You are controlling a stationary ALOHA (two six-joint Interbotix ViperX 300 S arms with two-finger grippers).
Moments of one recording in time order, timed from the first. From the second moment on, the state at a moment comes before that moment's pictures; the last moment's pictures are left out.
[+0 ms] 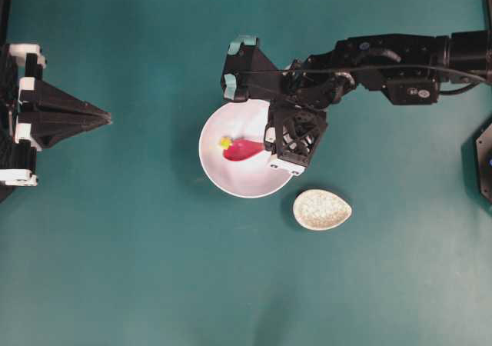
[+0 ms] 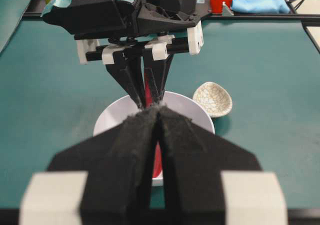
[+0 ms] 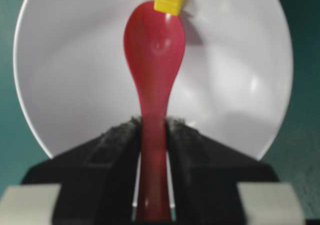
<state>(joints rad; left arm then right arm) 0.03 -0.89 1.18 0.02 -0.23 0.01 -0.18 0.13 0.33 0.36 0.70 -0.16</state>
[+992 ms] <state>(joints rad) 0.03 -0.89 1.18 0.02 -0.23 0.00 -0.18 0.11 0.47 0.35 0.43 -0.15</state>
